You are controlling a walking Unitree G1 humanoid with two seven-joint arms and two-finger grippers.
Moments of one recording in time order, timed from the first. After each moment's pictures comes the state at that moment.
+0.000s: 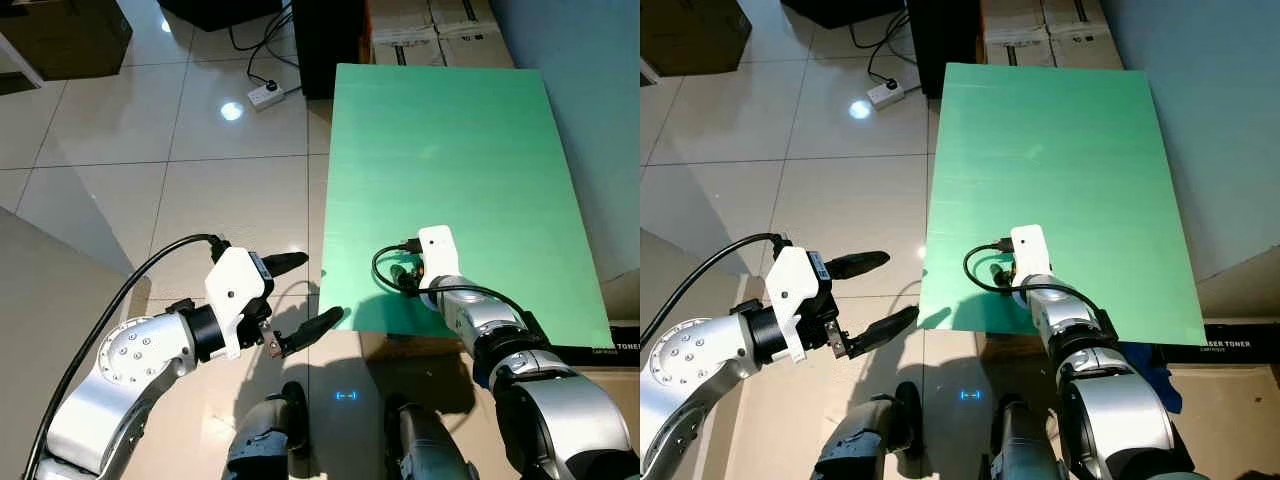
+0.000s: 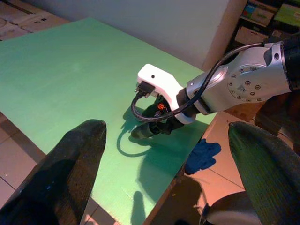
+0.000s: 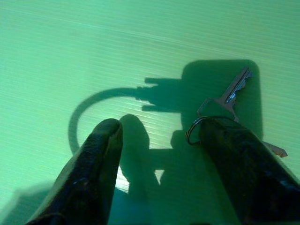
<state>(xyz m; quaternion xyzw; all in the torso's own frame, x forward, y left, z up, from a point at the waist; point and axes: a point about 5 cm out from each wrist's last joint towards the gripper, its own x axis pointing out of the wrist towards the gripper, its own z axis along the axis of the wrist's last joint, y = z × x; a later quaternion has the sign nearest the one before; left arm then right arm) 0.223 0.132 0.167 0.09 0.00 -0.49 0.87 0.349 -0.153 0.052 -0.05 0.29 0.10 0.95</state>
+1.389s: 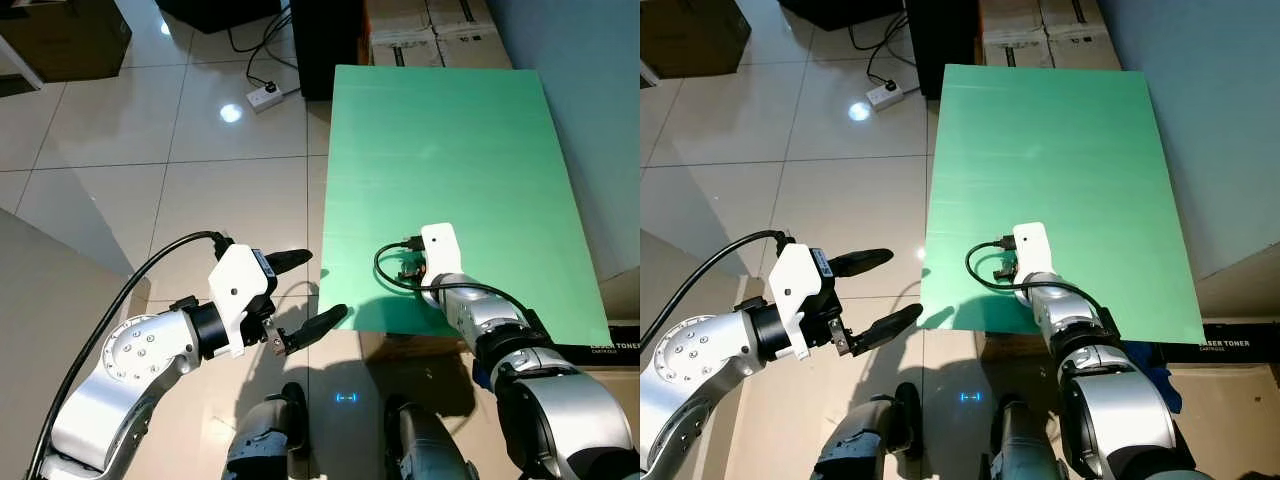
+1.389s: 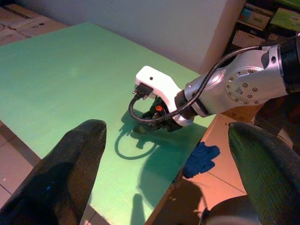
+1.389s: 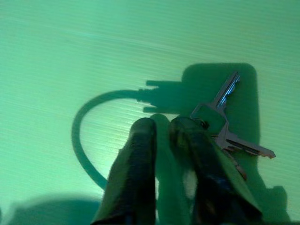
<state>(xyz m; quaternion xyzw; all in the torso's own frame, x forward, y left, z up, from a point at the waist) 0.225 0.128 0.168 0.09 0.00 -0.49 0.87 0.351 -0.155 0.055 -0.05 0.28 0.09 0.95</state>
